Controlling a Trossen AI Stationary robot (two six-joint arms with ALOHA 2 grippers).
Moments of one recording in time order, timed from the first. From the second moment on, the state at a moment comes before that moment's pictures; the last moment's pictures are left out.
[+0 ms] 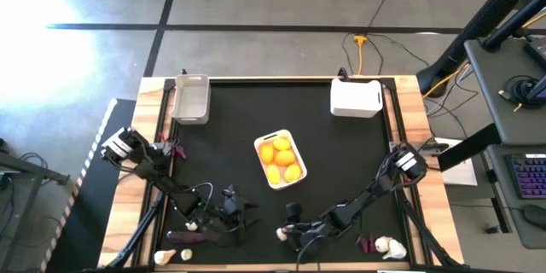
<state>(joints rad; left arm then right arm) -0.72 1.78 0.73 0.43 -0.72 -0.78 0.62 2.14 1.18 0.24 0.39 0.11</state>
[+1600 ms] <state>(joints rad) -0.70 1.78 0.78 0.42 -0.72 -0.58 -0.75 1.37 0.89 -0.54 0.33 0.25</state>
